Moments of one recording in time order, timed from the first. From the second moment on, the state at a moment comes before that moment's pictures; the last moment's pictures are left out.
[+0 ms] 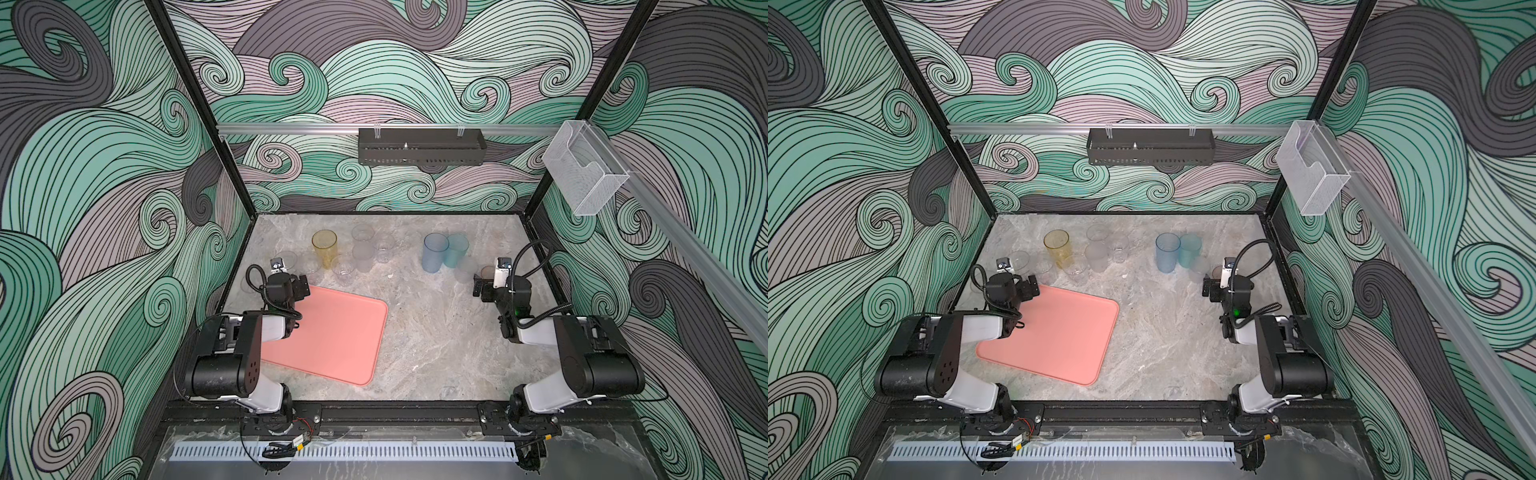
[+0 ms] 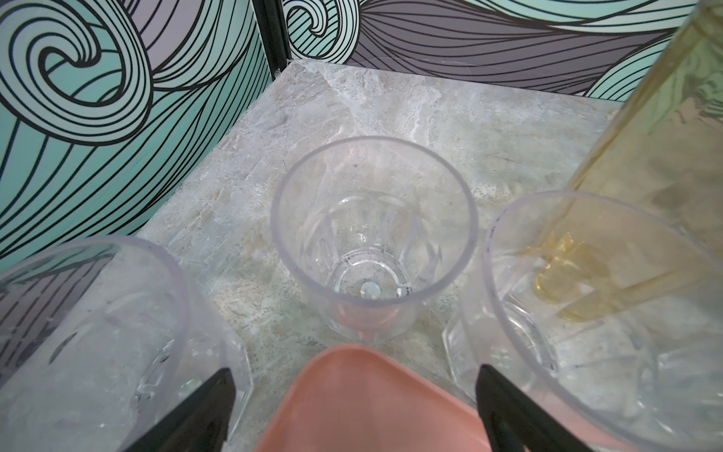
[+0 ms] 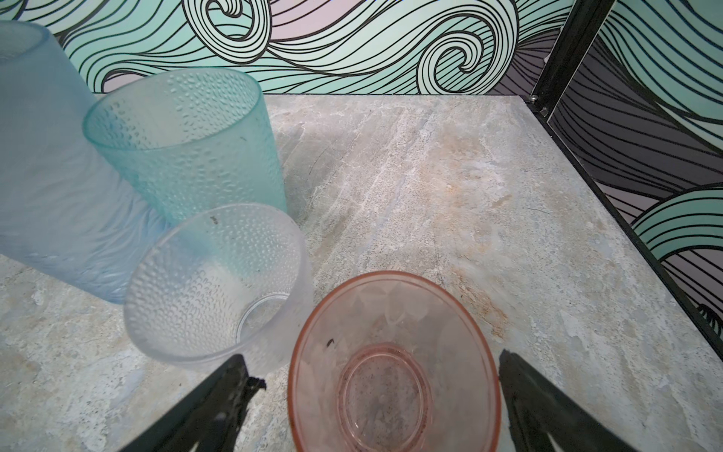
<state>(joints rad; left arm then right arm) 0.04 1.51 0.44 0.57 -0.24 -0.10 0.03 1.52 0.39 0.73 0.03 -0.03</state>
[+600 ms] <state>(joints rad) -0.02 1.24 0.50 0.28 -0.34 -0.19 0.14 1.21 0.38 0.54 0.16 -0.04</state>
